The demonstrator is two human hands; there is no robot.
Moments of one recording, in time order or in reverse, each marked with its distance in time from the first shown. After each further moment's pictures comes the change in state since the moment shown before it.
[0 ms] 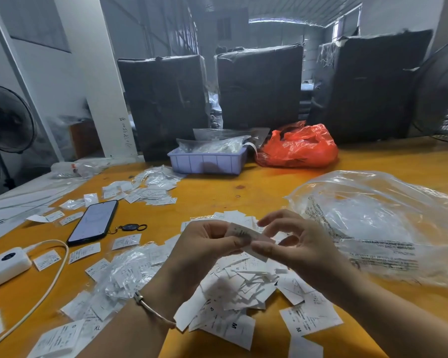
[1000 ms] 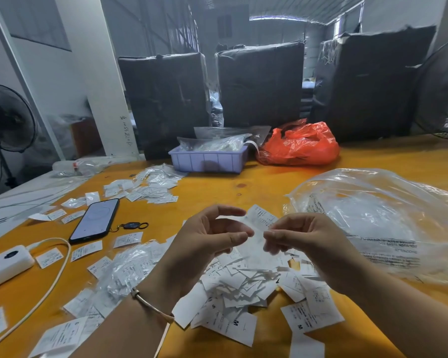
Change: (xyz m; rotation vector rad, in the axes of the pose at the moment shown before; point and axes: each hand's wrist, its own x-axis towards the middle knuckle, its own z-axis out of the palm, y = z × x) left_hand -0.003 0.008 -0.007 -0.071 -0.041 0.000; right_hand 0.006 0.013 -0.012 0.335 -0.118 0.058
